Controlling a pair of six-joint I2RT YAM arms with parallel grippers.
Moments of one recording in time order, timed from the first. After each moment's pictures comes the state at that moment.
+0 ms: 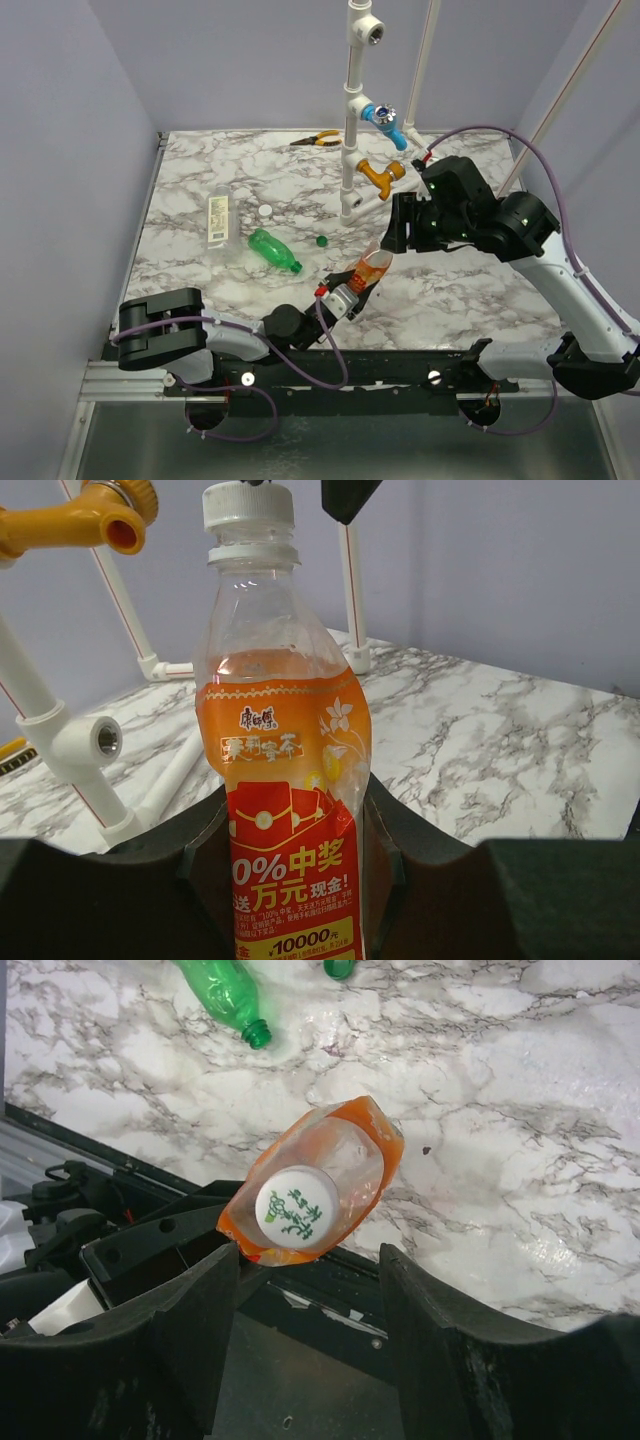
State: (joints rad) left arm -1.35 1.45 0.38 1.39 -0.45 0.26; right arm 0.78 1.25 1.67 -1.24 0.06 0.58
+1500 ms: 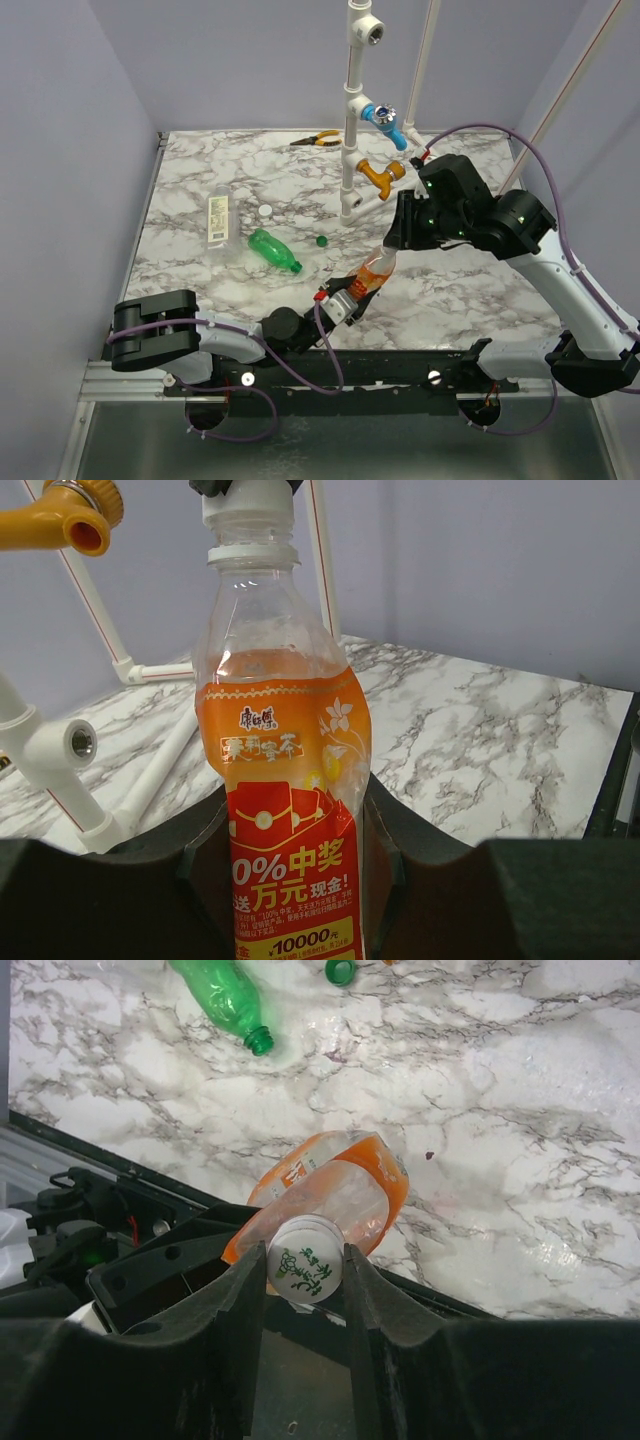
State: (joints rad) left arm -1.38 1.43 0.37 1.36 -0.41 0.25; right arm 0.78 1.26 1.67 -1.22 0.07 0.58
